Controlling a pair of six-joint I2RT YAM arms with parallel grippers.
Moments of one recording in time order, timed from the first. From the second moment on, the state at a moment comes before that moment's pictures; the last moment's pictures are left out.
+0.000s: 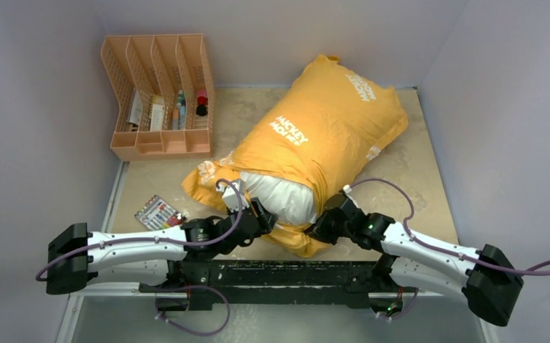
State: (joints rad) left arm -1.26 1.04 0.50 -0.18 -0.61 -1.27; right arm 0.88 0.96 0.44 -0.39 0.04 1.41
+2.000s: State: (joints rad) left arm -0.95 1.44 1.15 -0.47 -0.25 -0.52; right arm 0.89 0.64 0.35 -0.43 0.09 1.23
